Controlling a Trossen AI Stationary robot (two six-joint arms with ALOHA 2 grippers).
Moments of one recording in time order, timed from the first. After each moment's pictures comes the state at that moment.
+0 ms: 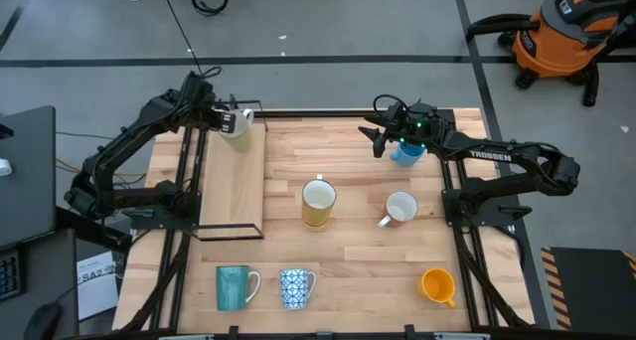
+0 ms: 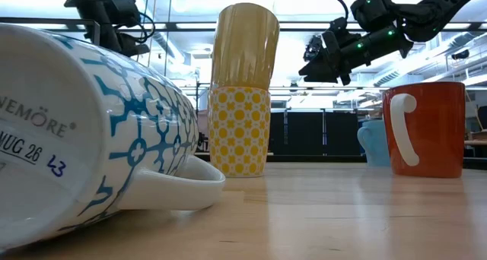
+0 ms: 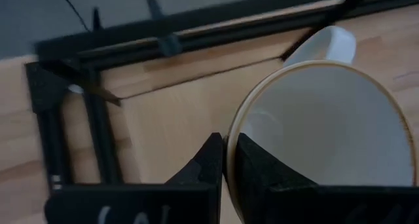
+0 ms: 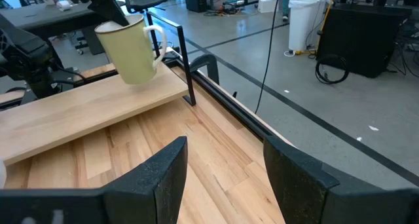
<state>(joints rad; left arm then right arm) 0.99 1.11 0.99 -0.88 -0.05 -0.33 -0.59 1.14 0.57 0.34 -0.12 0.07</state>
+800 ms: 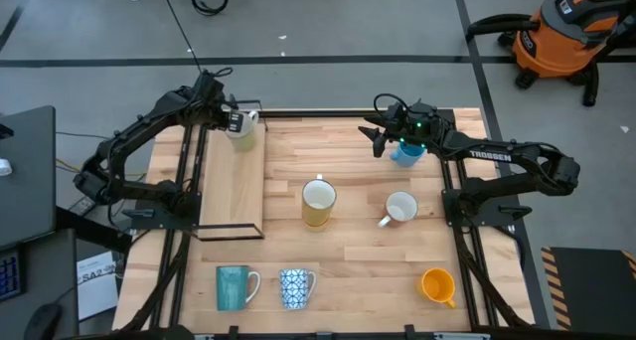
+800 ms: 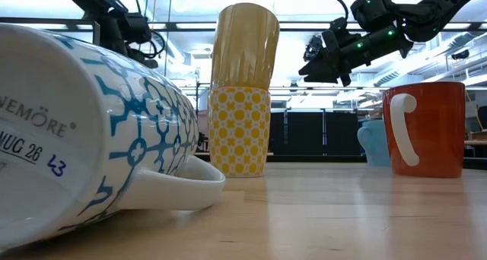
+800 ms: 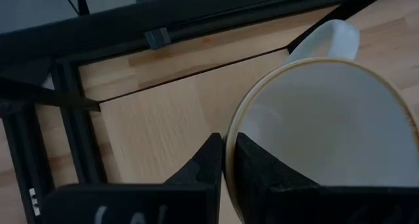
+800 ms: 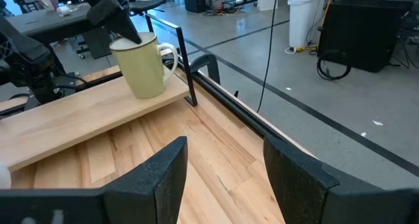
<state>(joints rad) 1.01 1.25 0.99 -0.83 -0.05 -0.30 -0.59 1.14 0.57 0.34 -0.13 0.10</state>
